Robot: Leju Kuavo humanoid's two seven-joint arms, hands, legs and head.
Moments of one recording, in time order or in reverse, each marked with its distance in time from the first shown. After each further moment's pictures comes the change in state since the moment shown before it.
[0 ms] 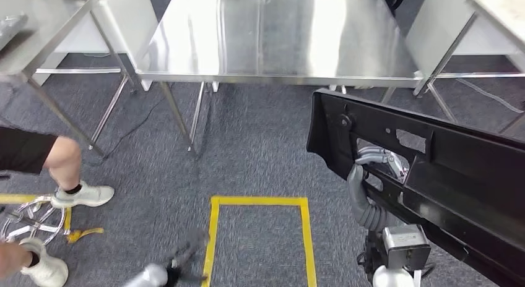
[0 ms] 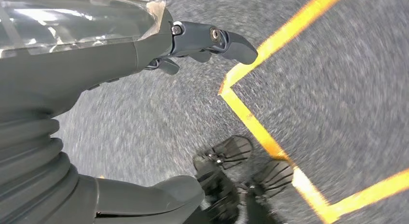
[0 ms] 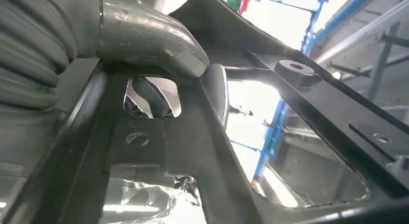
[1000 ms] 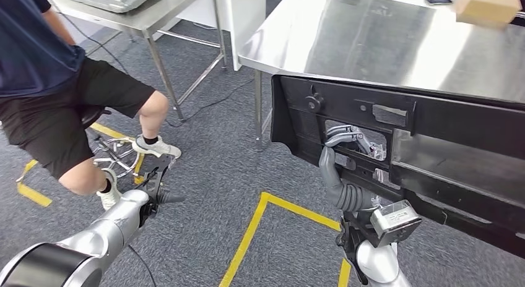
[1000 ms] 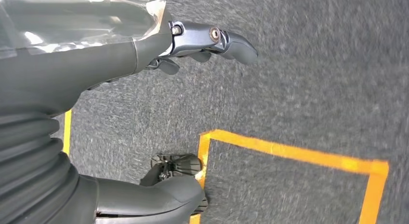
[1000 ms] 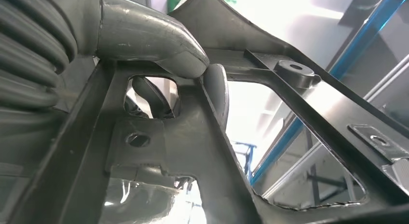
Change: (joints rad) left arm -0.348 0.047 0.210 0.061 0.098 0.138 0.247; right arm -0.220 -0.084 0.229 0.106 -0.251 -0.015 -0.031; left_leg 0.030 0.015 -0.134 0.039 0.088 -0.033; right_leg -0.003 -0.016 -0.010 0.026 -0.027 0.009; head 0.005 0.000
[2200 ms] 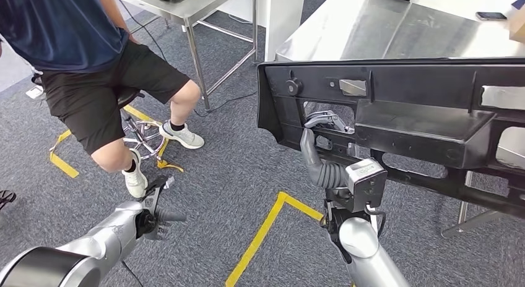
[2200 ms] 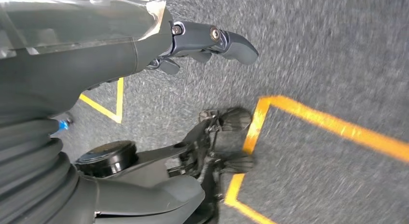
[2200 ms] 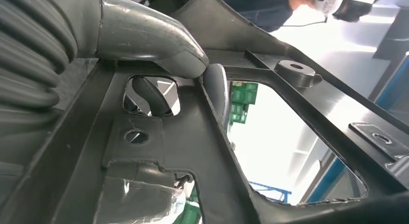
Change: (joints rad) left arm 0.010 -0.009 0.072 0.120 0.090 -0.105 0.124; right arm -0.111 0.027 0.057 0.152 -0.072 -0.059 0.103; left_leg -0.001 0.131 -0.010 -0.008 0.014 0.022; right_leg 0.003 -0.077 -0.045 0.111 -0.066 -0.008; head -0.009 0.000
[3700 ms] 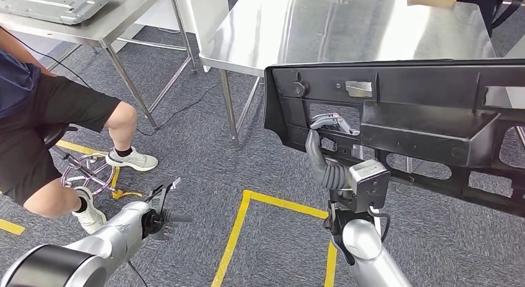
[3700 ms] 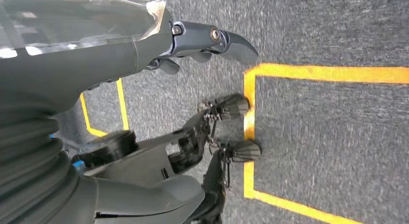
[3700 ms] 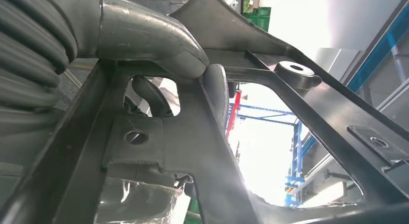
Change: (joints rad) left arm 0.000 -0.008 0.000 0.007 0.000 -0.001 0.000; right arm 0.003 -0.005 0.000 0.009 -0.001 -0.007 0.000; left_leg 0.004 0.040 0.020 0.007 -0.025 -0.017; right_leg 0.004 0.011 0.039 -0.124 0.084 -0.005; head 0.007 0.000
